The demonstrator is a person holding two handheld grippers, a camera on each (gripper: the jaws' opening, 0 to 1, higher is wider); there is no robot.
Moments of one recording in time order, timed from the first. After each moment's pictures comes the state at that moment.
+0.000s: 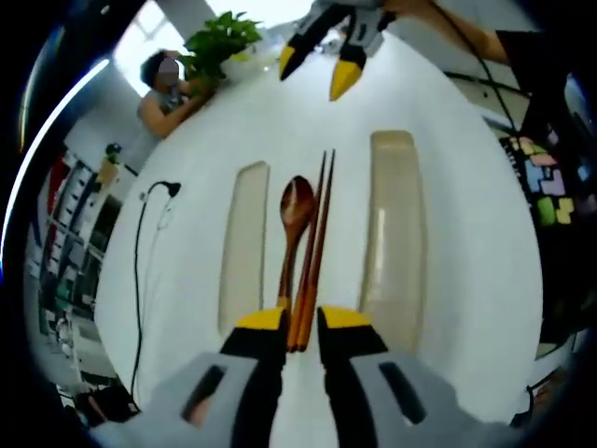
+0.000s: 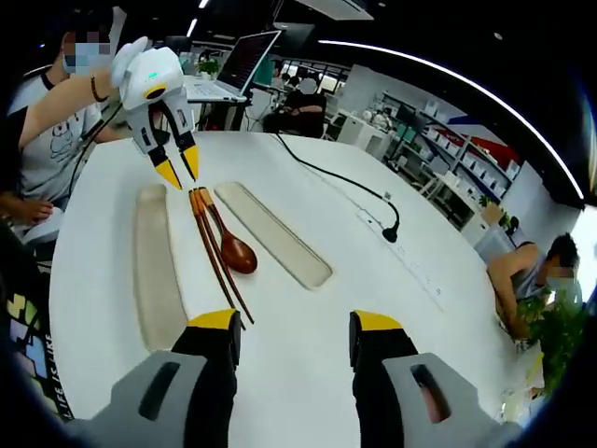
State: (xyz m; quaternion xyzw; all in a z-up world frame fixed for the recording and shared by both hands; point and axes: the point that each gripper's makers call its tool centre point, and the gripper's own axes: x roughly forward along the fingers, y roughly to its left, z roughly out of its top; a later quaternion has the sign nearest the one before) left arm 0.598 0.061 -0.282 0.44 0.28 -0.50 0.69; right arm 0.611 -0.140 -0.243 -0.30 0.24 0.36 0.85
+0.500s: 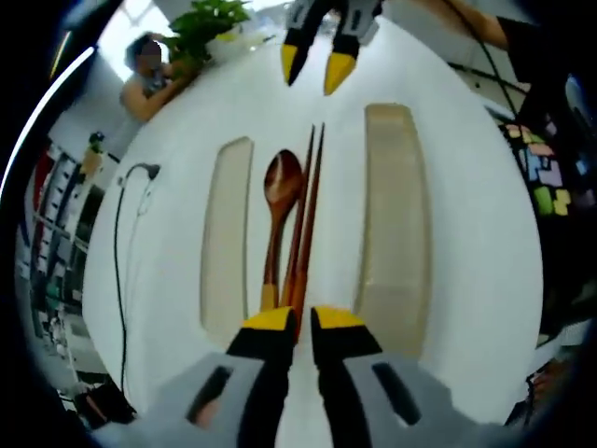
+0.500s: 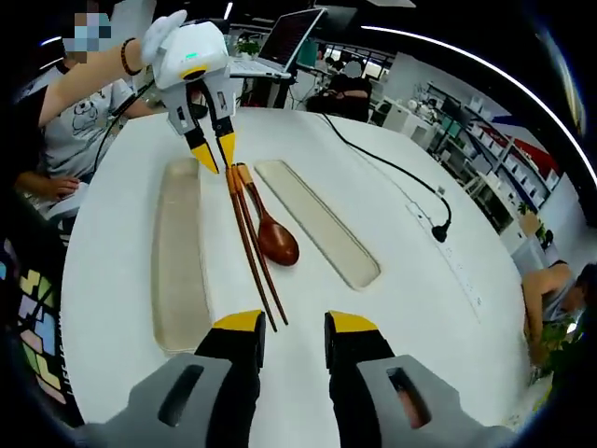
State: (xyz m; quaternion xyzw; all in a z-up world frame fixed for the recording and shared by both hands) left arm 0.601 0.068 -0.306 0.45 0.33 -0.50 0.66; right arm 0.597 -0.114 -0.282 -0.31 0.31 0.44 0.79
